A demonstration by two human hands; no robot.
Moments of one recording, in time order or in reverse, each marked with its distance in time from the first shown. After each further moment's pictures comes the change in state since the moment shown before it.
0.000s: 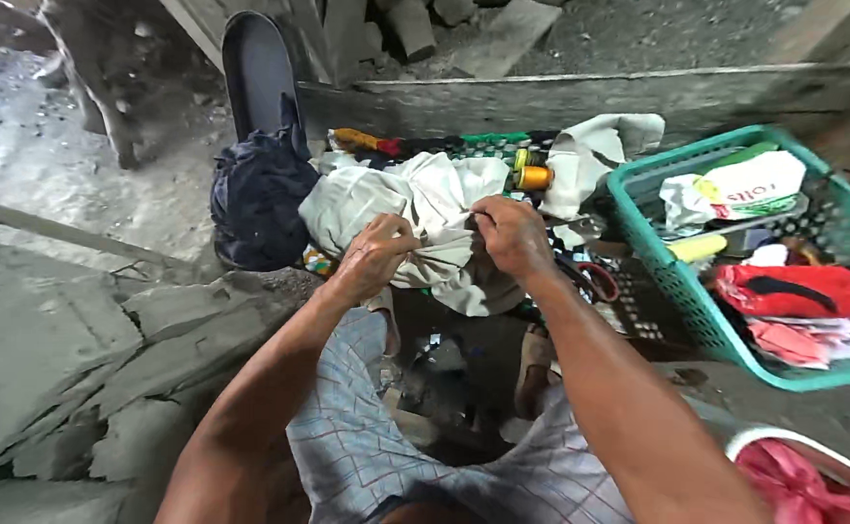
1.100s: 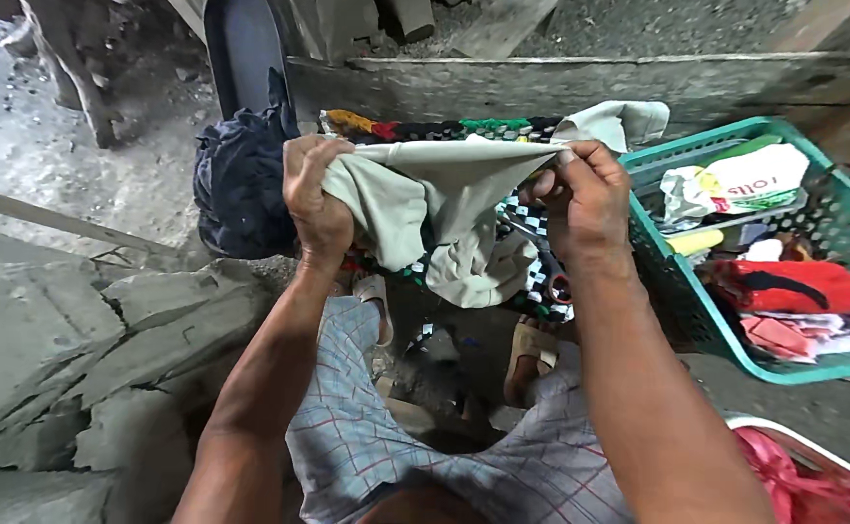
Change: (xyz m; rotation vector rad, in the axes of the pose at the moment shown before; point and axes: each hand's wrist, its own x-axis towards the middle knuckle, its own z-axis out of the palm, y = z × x) left_hand 0.027 -0.002 -0.045 -0.059 0.869 -0.026; right_hand 0.007 0.014 -0.045 1.176 0.327 0.206
